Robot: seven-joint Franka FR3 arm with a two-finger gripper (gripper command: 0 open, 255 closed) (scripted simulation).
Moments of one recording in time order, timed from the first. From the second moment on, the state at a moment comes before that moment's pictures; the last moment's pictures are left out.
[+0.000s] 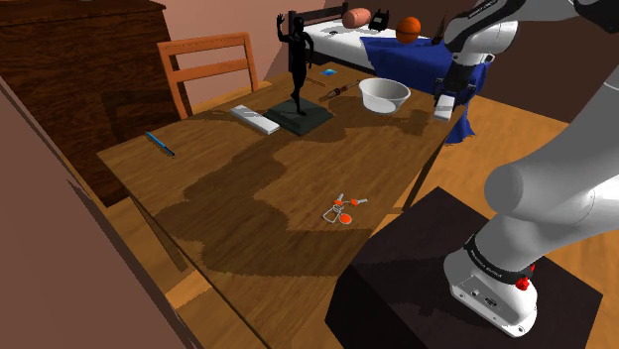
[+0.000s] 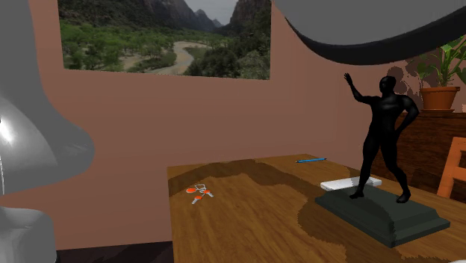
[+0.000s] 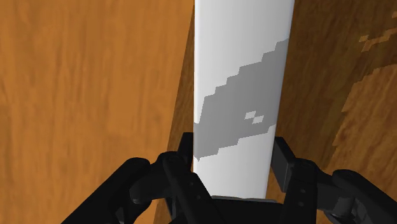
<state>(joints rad) -0.76 0.10 0.01 -2.07 -0.03 2.17 0.43</state>
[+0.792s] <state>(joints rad) -0.76 0.15 0.01 -2.11 -0.03 2.27 0.43</state>
